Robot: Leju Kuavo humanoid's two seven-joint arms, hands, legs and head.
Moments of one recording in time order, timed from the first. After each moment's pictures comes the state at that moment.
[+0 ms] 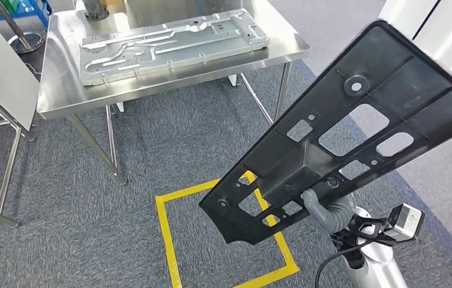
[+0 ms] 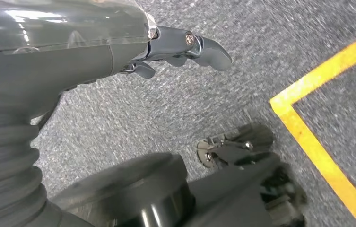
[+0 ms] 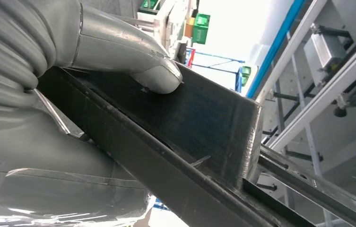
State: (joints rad) left arm -0.11 -0.19 0.97 -0.19 -1.32 0.07 -0.12; right arm -0.09 -0.20 0.07 -1.77 -0.13 0.63 -0.58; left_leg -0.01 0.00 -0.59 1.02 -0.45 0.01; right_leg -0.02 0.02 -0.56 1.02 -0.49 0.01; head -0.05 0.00
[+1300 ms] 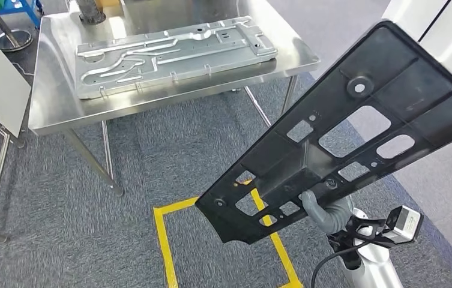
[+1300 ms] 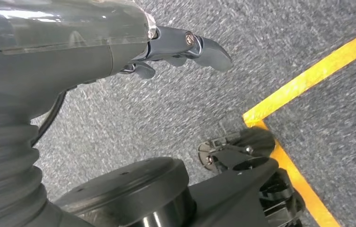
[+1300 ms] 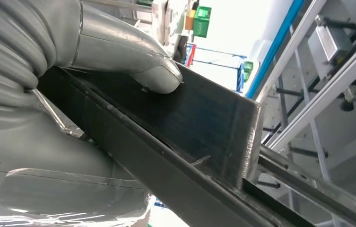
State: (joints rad) left arm -0.10 -0.19 0.97 -0.19 -1.31 0.07 -0.13; right arm -0.08 -0.18 0.07 -1.77 -0.12 0.63 -0.59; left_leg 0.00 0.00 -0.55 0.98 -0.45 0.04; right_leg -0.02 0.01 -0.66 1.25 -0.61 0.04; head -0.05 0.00
